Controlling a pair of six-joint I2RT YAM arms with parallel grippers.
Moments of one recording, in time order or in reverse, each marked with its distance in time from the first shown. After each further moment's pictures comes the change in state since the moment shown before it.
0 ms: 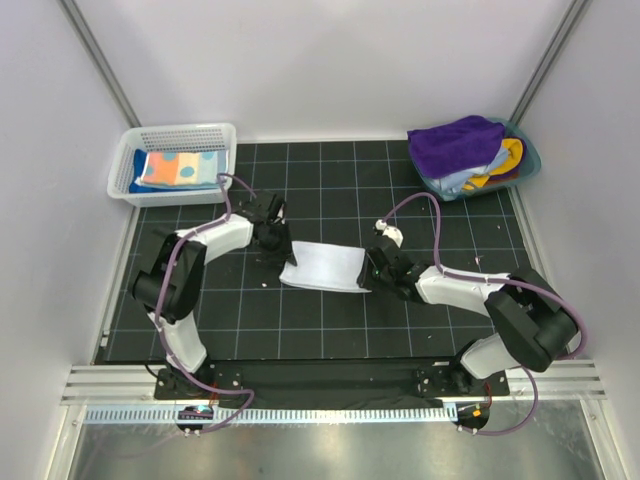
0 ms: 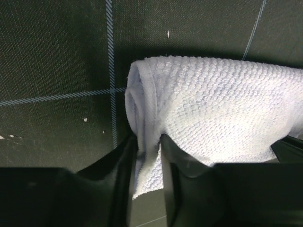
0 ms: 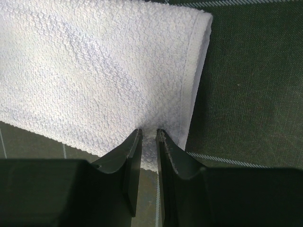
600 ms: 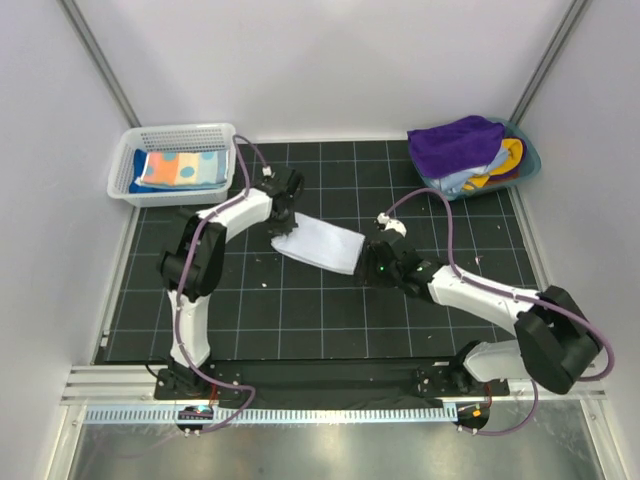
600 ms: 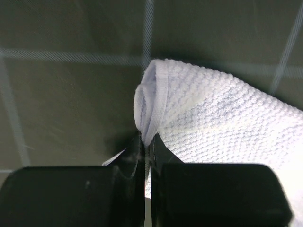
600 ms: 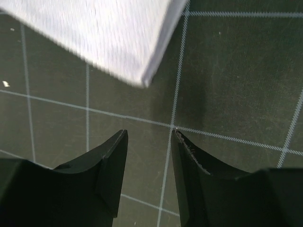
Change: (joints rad) left arm -0.023 0.202 0.348 -0.122 -0.335 0.065; right arm -0.001 -0.130 0.050 -0.158 -0.036 -0.051
